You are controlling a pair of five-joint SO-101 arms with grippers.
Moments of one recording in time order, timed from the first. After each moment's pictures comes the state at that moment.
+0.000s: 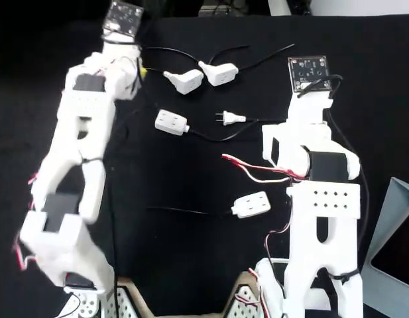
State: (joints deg) left arm -1.2 12.5 -7.3 43.0 -14.9; right arm 3.2 -38.6 31.6 67.2 6.0
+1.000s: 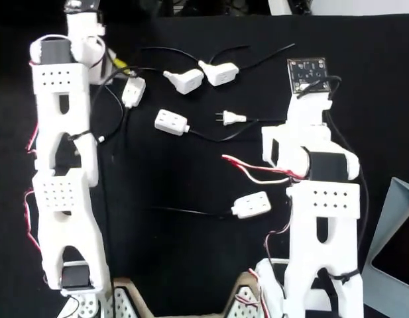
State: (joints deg) left arm -9.3 42.9 -68.0 89.6 -13.1; right arm 3.2 -38.6 32.7 67.1 6.0
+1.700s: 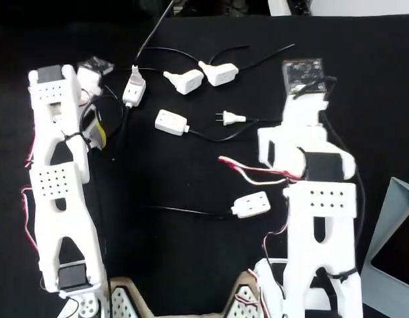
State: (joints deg) left arm -16.7 61.3 -64.1 100.2 -41.5; right arm 1.2 -38.6 33.6 67.1 6.1
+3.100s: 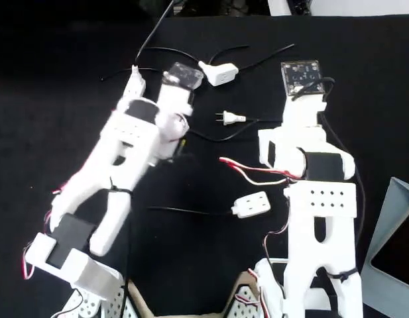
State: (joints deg) left arm 17.0 1.4 10.8 66.4 -5.2; right arm 2.2 -38.6 33.9 67.1 6.0
